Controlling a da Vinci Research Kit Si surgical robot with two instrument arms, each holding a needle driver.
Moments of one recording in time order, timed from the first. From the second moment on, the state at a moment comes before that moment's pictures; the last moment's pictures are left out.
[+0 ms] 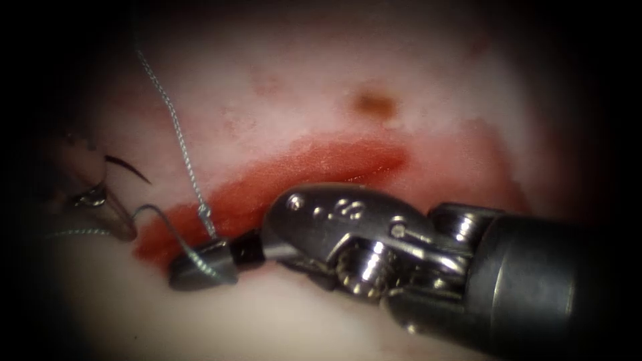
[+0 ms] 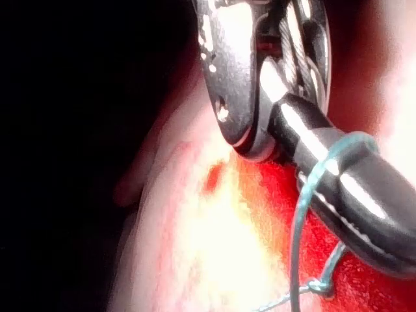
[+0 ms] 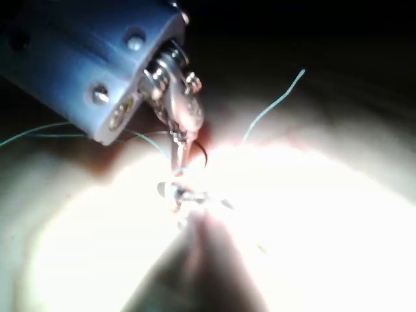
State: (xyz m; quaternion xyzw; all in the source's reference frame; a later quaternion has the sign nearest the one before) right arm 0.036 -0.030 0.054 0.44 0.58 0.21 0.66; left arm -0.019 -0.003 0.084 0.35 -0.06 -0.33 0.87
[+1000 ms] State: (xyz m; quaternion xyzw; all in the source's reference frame) right arm 0.037 -0.031 0.058 0.56 0.60 0.41 0.41; left arm -0.022 -0.002 0.083 0.36 -0.10 -0.35 0.86
